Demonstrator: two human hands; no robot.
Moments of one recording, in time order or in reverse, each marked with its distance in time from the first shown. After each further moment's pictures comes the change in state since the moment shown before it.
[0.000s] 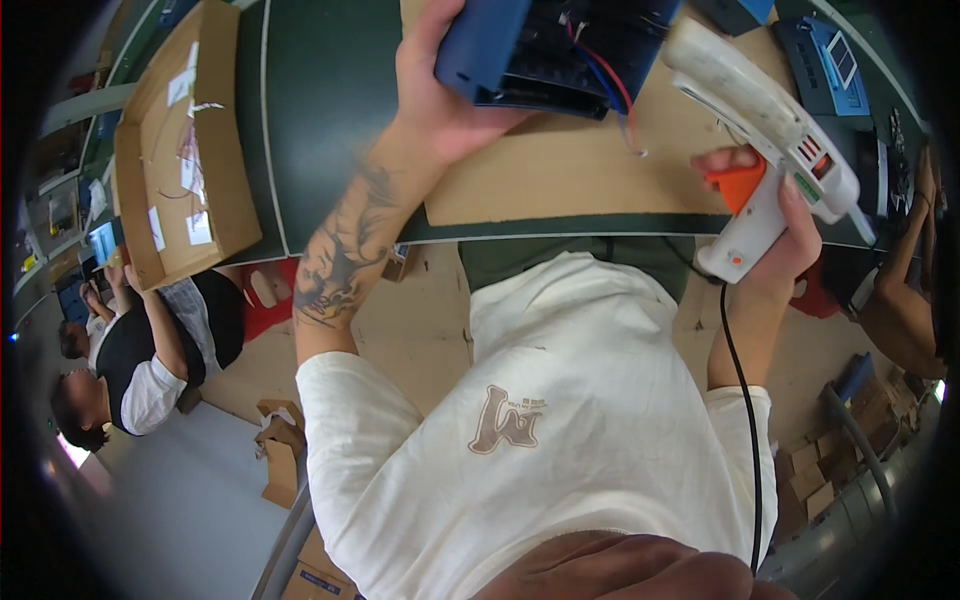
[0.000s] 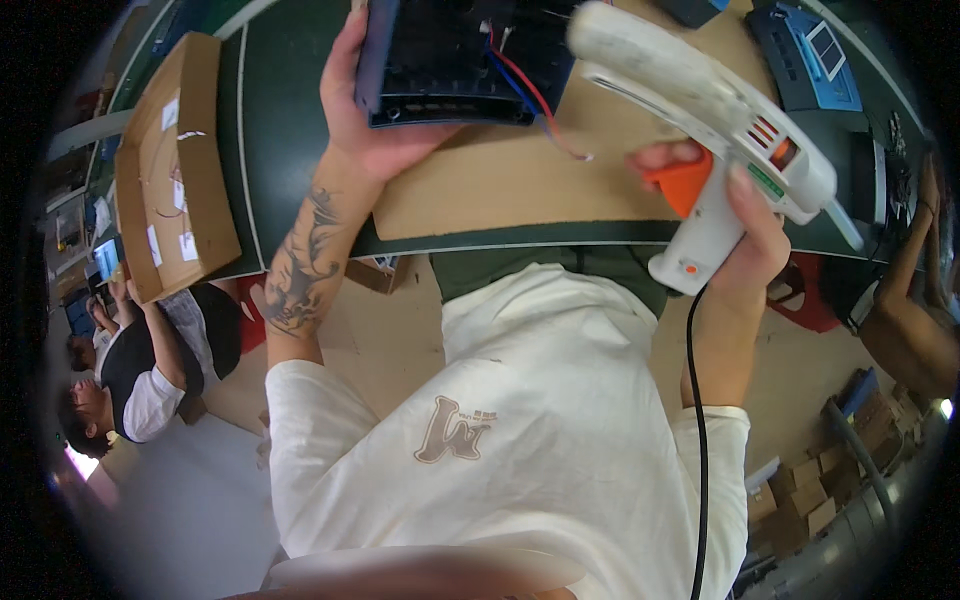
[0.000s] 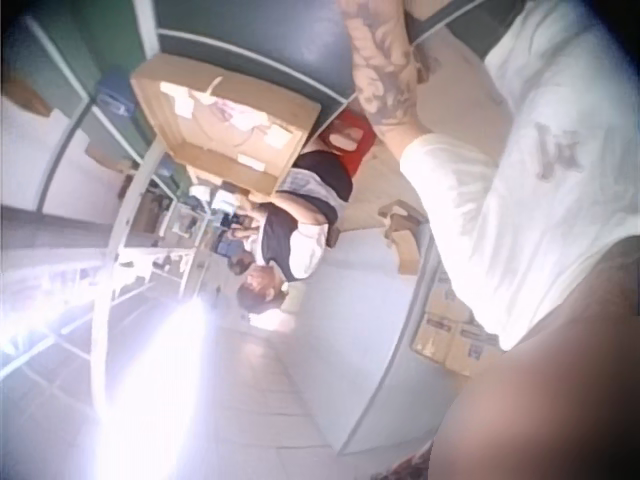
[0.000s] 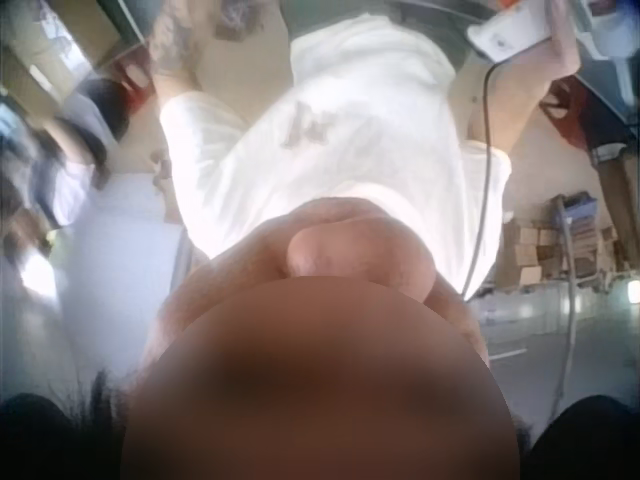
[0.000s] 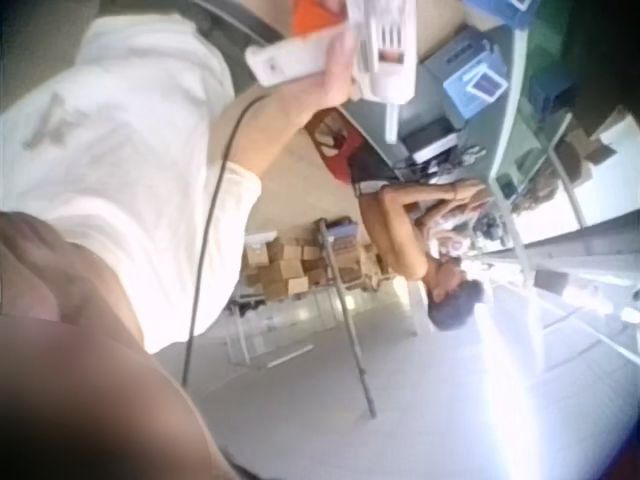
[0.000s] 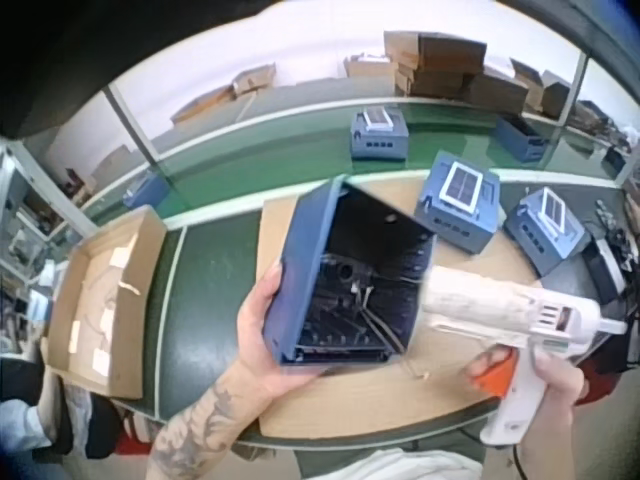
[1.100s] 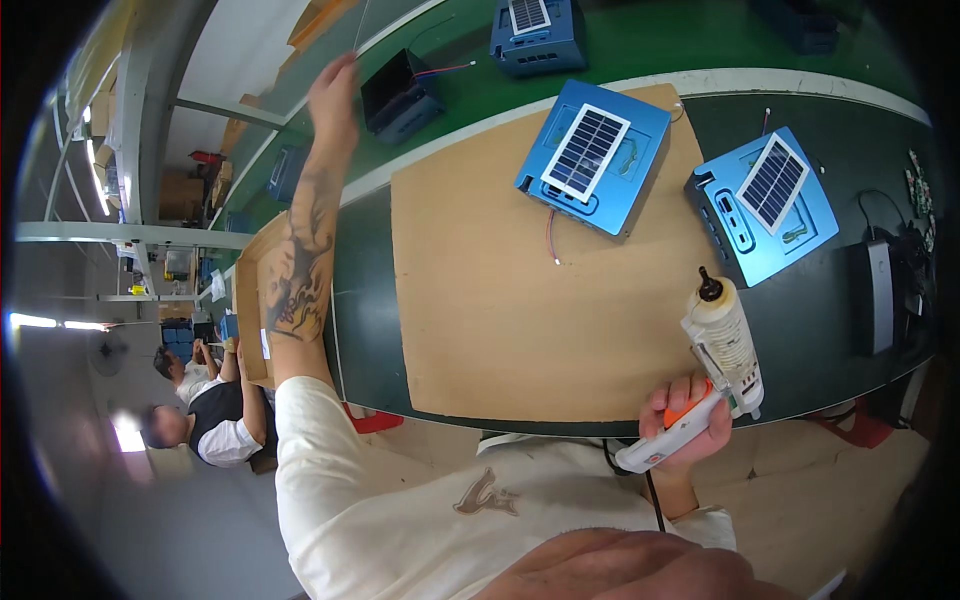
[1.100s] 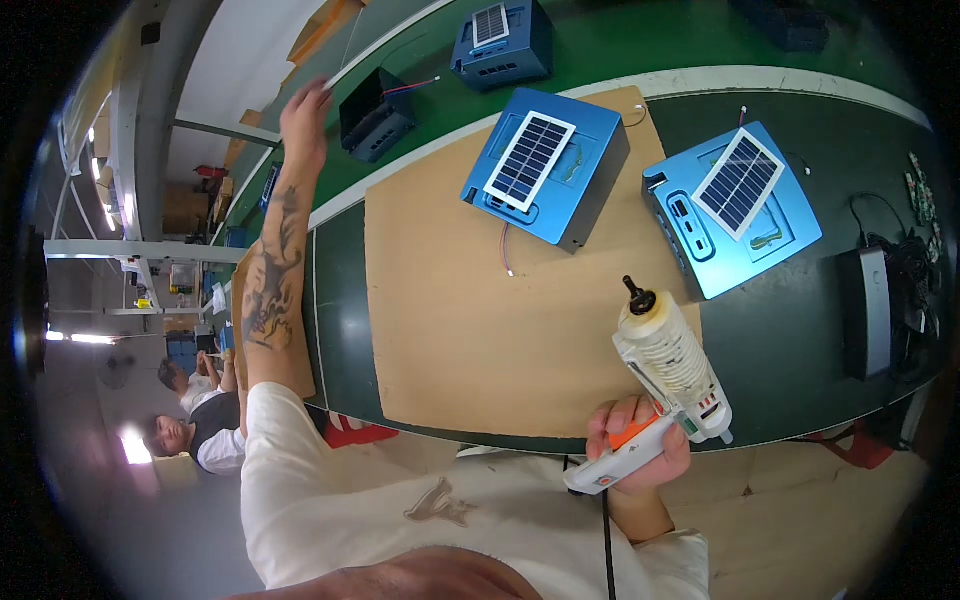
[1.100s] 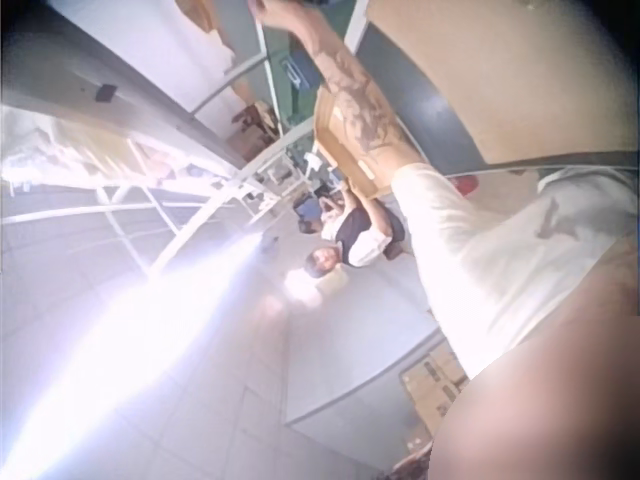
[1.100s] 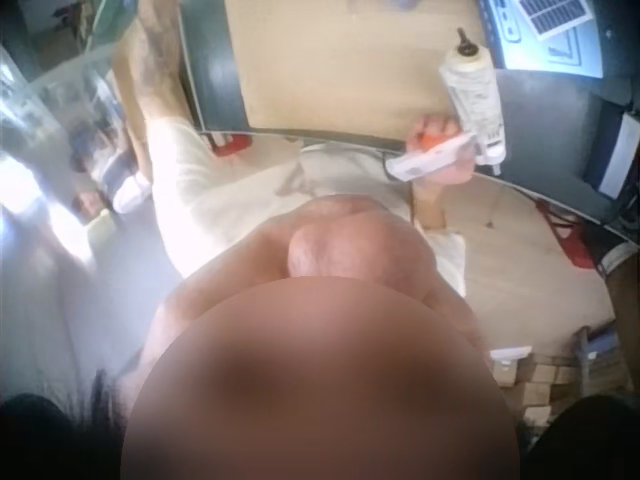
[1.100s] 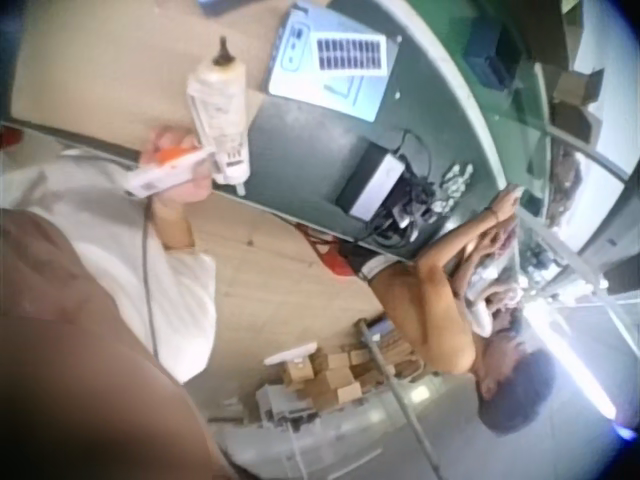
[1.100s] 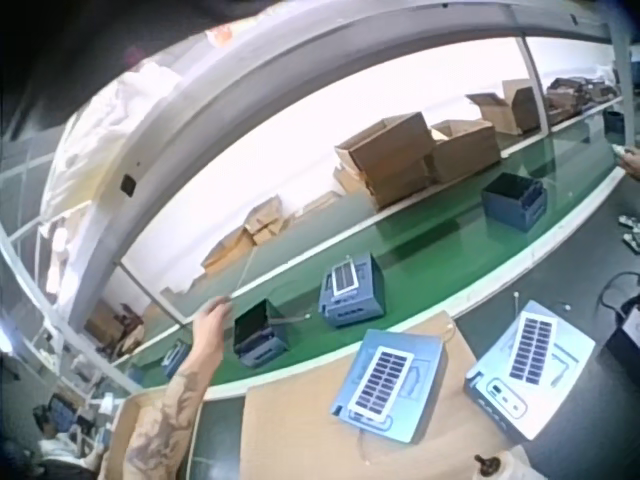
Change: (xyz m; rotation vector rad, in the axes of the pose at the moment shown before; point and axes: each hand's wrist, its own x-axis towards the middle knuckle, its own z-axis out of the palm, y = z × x) left_hand 0.202 0.239 0.065 1.532 0.575 1.026; right_hand -0.023 0.051 -0.076 1.031 0.086 -0.183
